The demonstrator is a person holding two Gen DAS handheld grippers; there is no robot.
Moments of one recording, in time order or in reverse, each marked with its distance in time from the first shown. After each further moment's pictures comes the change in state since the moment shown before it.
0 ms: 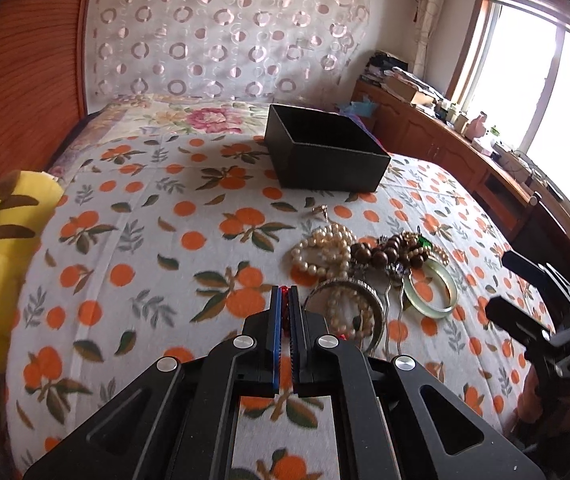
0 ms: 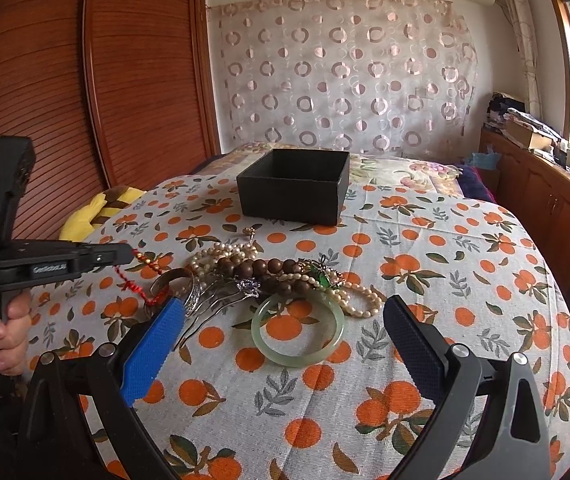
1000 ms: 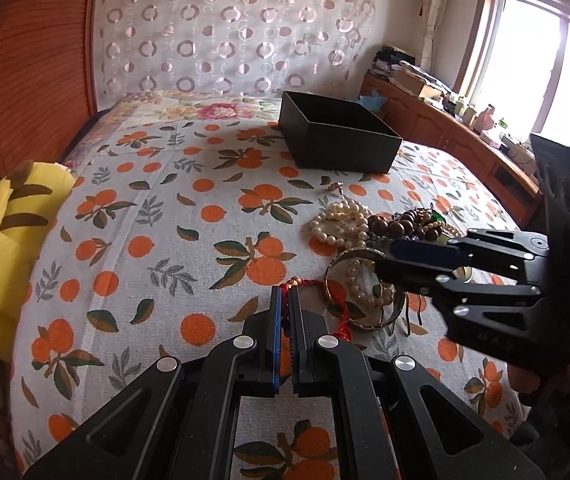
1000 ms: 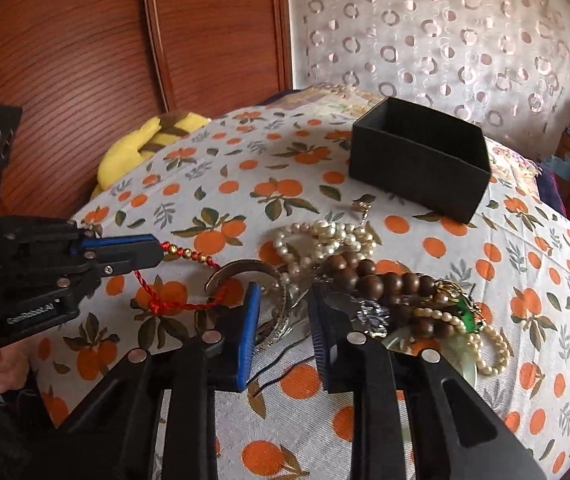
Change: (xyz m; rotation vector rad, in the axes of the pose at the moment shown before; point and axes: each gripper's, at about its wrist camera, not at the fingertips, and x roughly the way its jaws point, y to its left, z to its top) left arm -0.001 0.006 -0.019 0.010 0.012 0.040; right arm 0.086 0.066 0.021 -0.199 0.264 0.193
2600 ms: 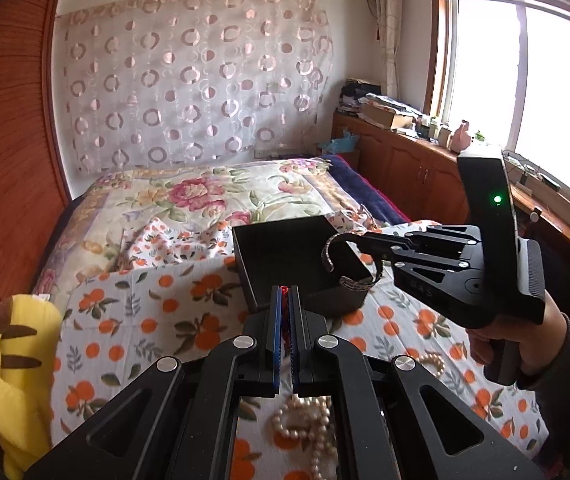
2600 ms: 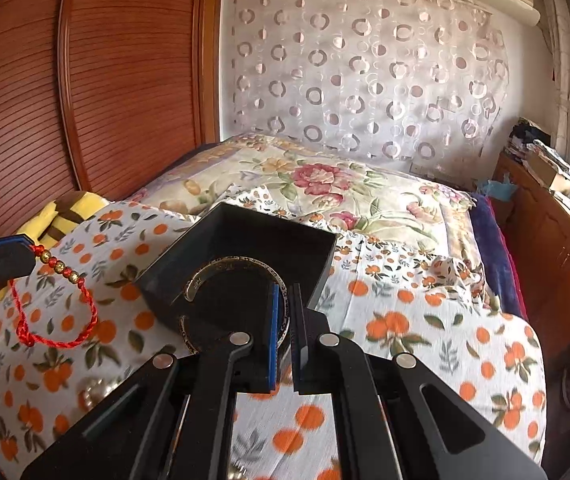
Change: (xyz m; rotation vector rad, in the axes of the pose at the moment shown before) left arm 0.018 -0.051 0.133 0.164 -0.171 -0.022; right arm 0.002 -0.148 0.100 0.081 -0.180 -0.217
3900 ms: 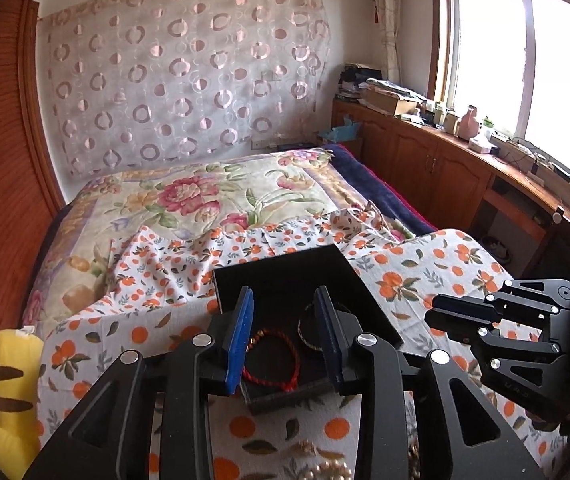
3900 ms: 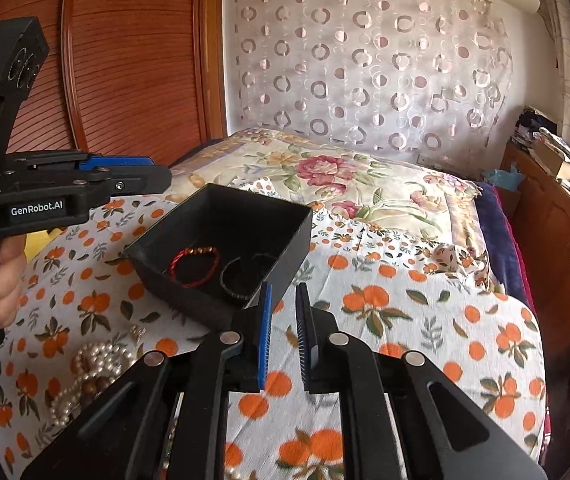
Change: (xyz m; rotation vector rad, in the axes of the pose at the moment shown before) left arm 0.080 -0.010 0.042 0.040 0.043 0.010; right arm -0.030 -0.026 -0.033 0.021 0.014 0.050
